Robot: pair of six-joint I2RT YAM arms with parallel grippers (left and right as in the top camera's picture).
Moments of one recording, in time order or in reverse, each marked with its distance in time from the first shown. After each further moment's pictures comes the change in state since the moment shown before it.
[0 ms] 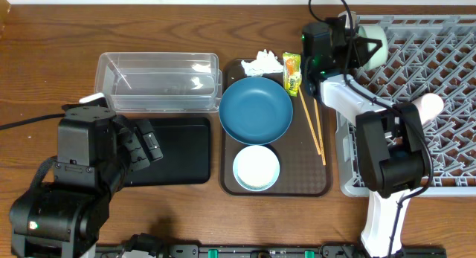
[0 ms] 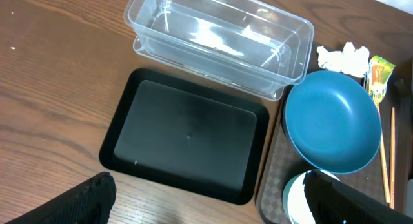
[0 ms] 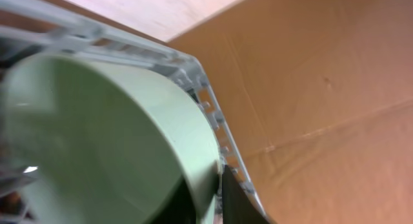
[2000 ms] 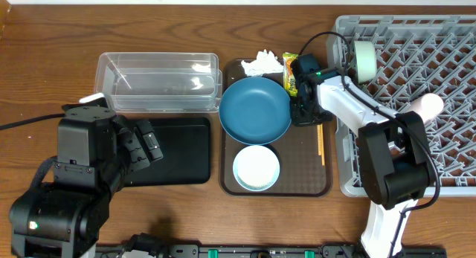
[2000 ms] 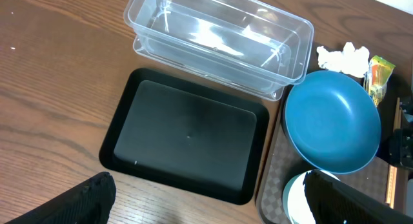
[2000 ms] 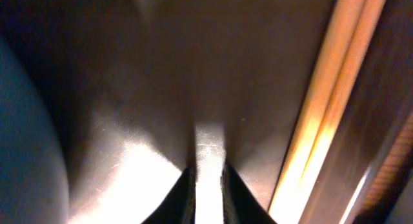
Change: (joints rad) left arm 0.000 0.000 0.000 0.000 0.000 0.000; right arm 0.047 -0.079 -0.008 -1.088 -1.363 0.819
